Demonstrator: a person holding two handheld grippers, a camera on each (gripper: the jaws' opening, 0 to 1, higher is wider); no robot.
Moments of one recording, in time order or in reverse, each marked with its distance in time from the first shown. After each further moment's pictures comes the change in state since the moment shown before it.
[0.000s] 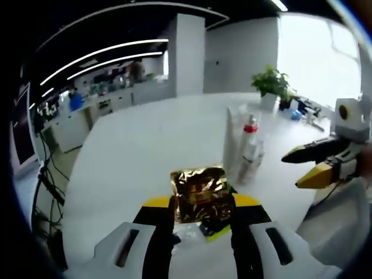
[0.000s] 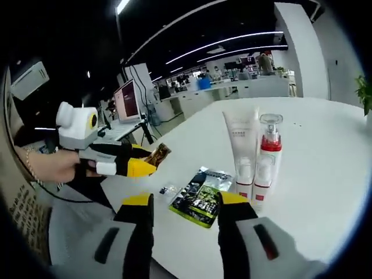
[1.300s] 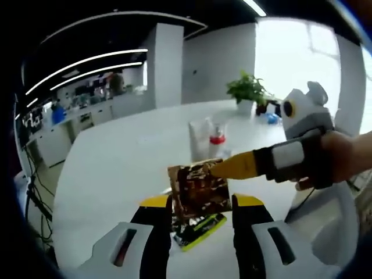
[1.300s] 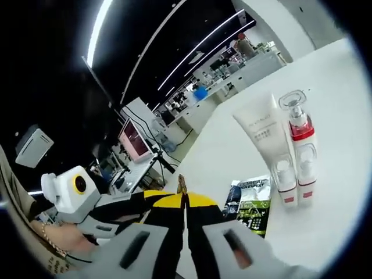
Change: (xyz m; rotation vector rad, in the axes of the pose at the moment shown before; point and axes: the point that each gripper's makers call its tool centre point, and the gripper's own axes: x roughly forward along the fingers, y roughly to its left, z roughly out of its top) left arm -0.004 -0.043 0.017 0.039 -0.062 -0.161; right arm 0.039 0.014 0.034 0.367 -0.133 0.090
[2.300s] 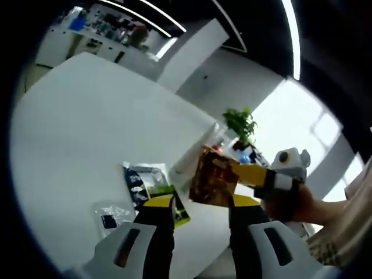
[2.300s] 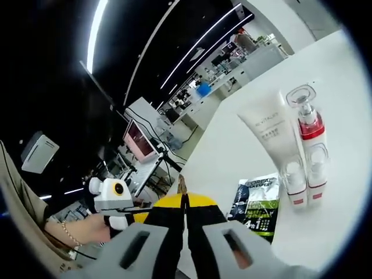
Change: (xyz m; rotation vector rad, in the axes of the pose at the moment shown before) left arm -0.005 0.027 -0.021 -0.651 -0.047 -0.267; right arm 0.017 0.007 0.001 0.049 0.041 0.063
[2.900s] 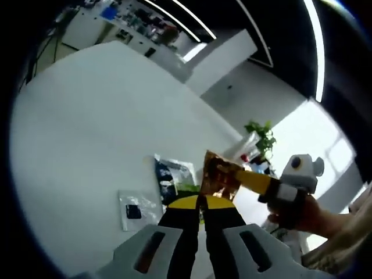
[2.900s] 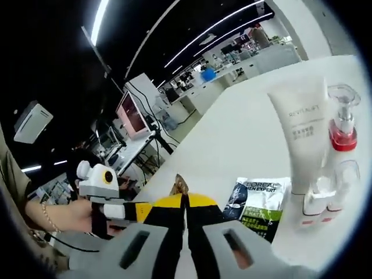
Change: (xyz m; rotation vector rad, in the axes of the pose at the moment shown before) left arm -0.011 0.051 -0.006 -0.151 -0.046 0.138; right arm 0.051 -0.019 -0.026 -0.204 0.164 -0.066
